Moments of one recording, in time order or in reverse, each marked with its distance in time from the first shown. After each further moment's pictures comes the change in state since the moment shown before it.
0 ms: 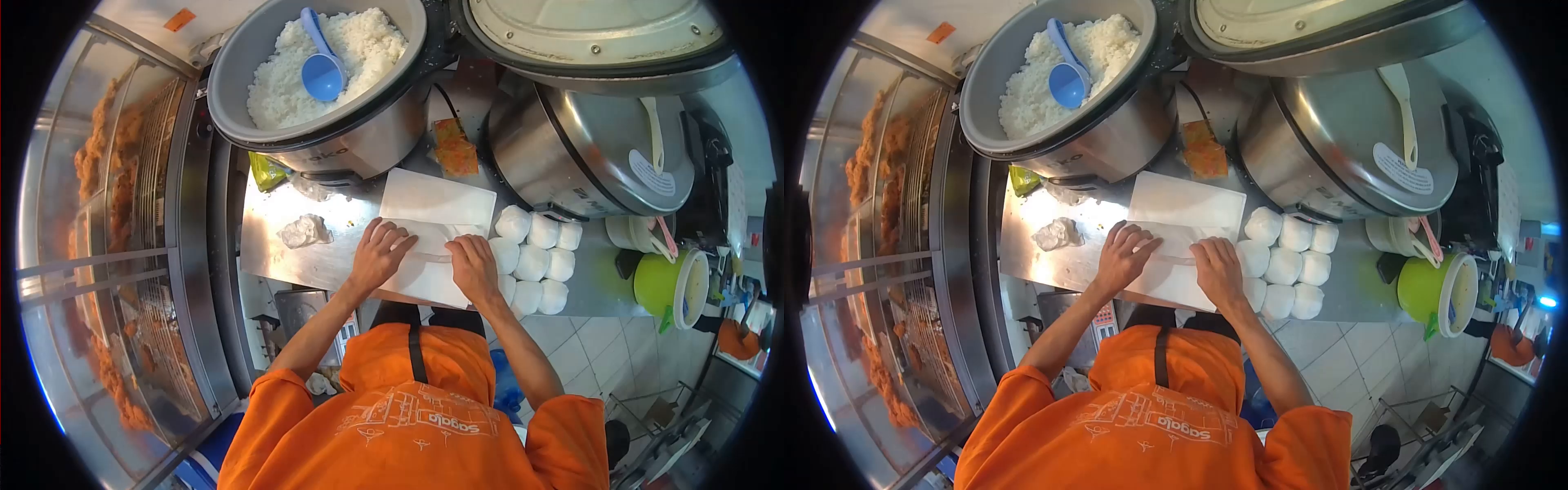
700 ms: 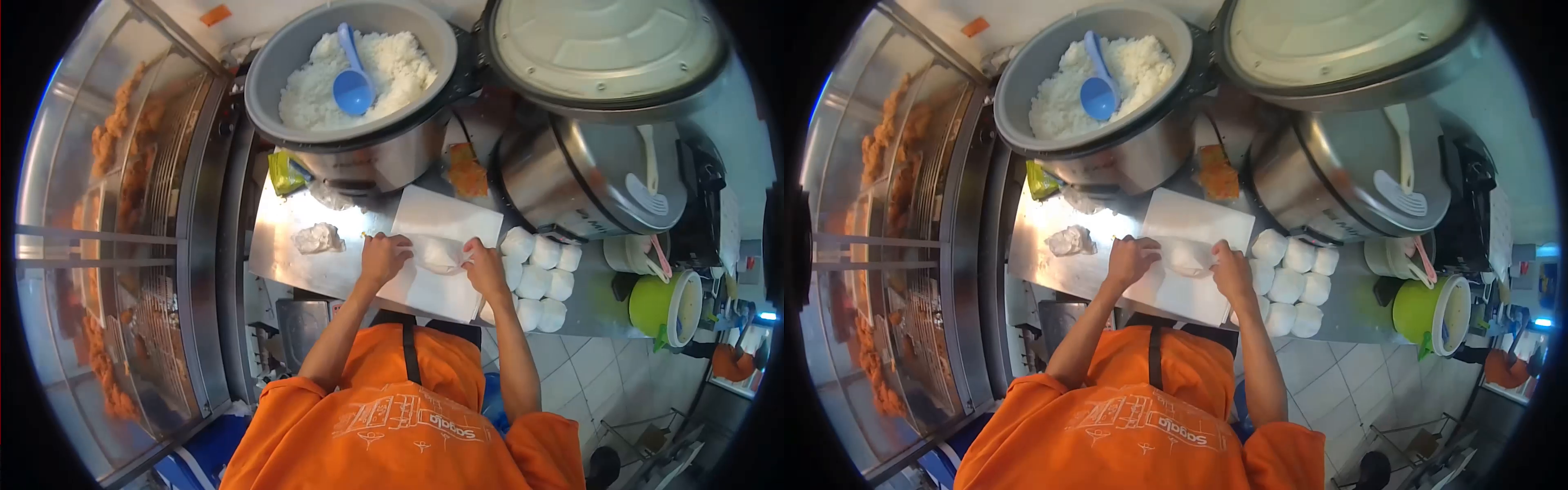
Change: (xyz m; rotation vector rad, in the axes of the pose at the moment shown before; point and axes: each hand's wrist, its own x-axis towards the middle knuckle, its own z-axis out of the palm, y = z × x) left_hand -0.001 -0.017 0.015 -0.227 -0.287 -0.607; right_hand 0.022 0.024 0.003 0.191 -0.379 0.552
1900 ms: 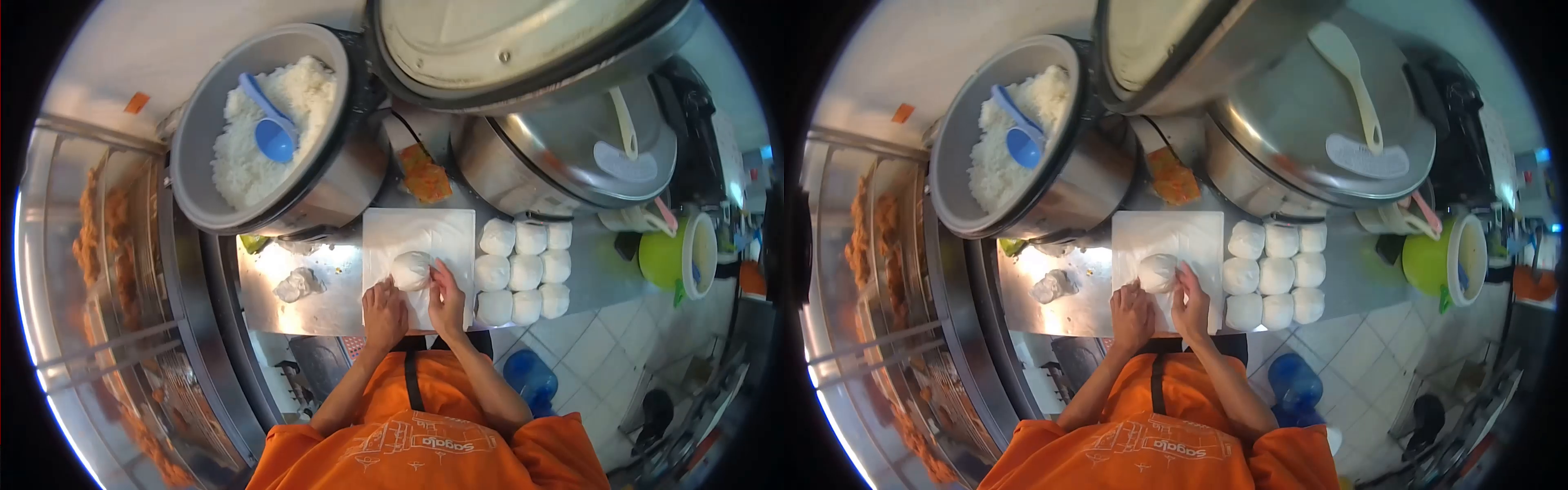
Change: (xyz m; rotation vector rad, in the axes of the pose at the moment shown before) left_hand -0.053 0.030 0.031 0.161 0.119 0.250; right_hand -0.039 -0.020 0.098 0.816 0.505 0.044
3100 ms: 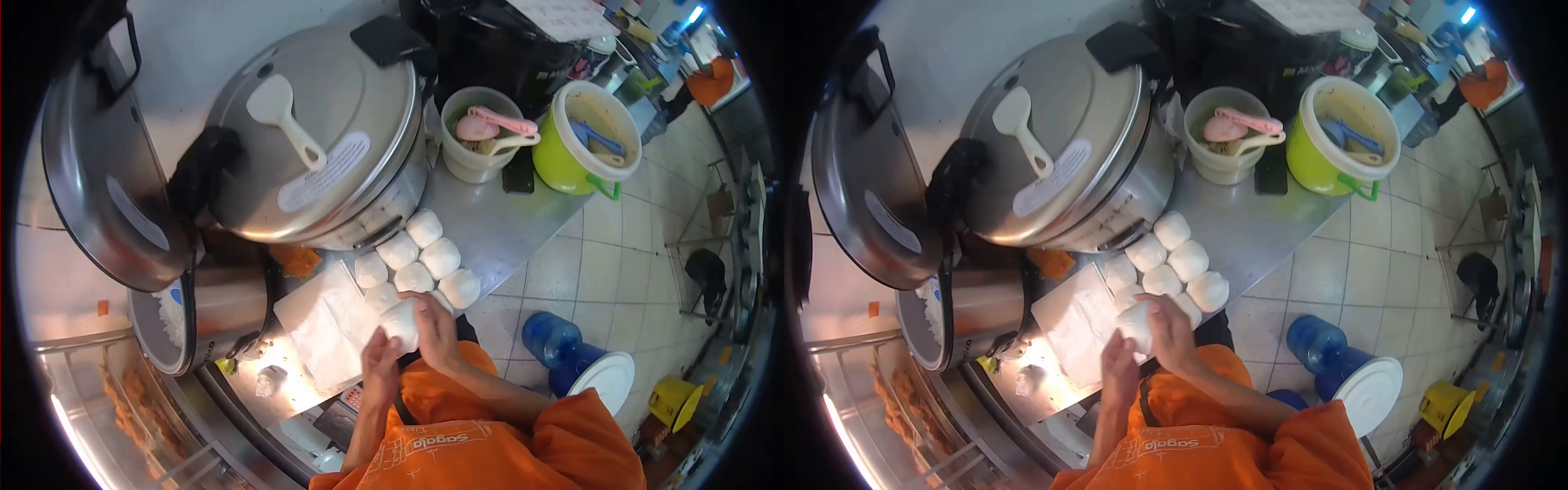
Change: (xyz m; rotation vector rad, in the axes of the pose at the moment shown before) left_hand 0.042 0.224 -0.038 -1.498 -0.481 -0.567; right_hand -0.017 -0.126 -0.183 0.290 0.306 0.090
